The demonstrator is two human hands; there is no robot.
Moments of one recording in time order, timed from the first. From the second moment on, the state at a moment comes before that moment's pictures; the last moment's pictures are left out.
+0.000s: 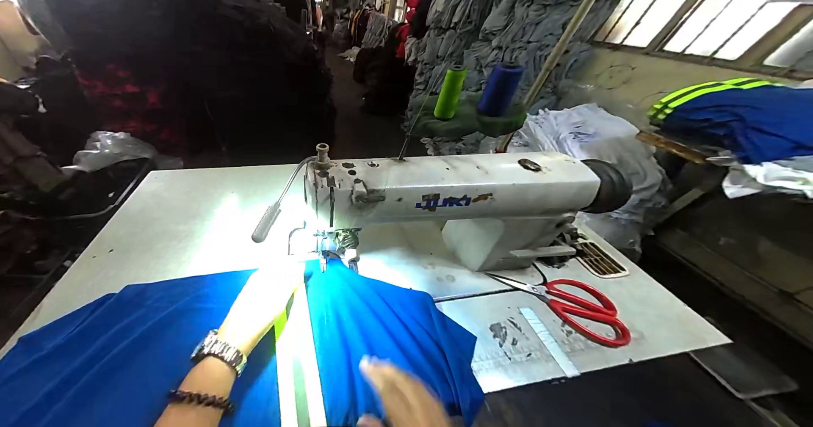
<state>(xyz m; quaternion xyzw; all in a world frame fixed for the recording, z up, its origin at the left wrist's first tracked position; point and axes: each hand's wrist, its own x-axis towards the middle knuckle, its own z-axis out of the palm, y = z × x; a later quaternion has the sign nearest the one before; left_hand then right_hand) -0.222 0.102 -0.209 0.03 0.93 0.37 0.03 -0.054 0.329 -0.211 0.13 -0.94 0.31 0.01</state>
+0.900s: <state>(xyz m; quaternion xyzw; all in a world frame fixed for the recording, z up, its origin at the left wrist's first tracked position) -0.215 0.118 -0.227 0.03 0.93 0.36 -0.03 -0.135 0.357 -0.245 0.24 -0.96 0.12 0.02</state>
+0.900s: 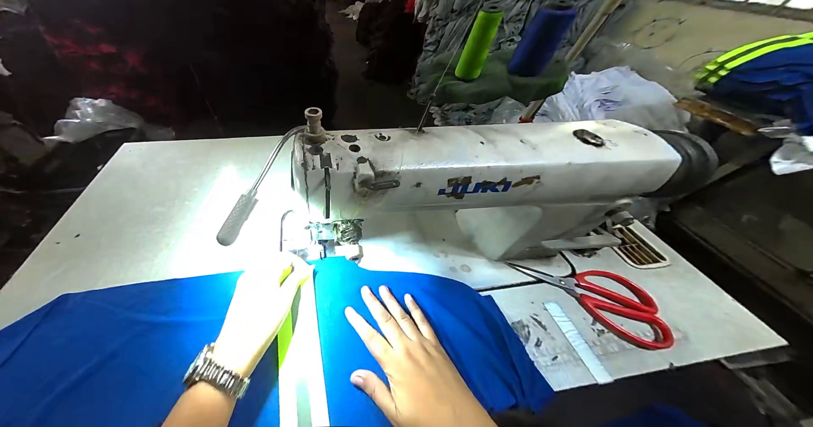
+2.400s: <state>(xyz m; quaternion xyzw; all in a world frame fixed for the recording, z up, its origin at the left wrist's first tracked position) -0.206 0.122 -0.265 0.17 0.95 0.18 -0.16 -0.150 0.364 -0.248 0.25 -0.96 0.10 0.03</state>
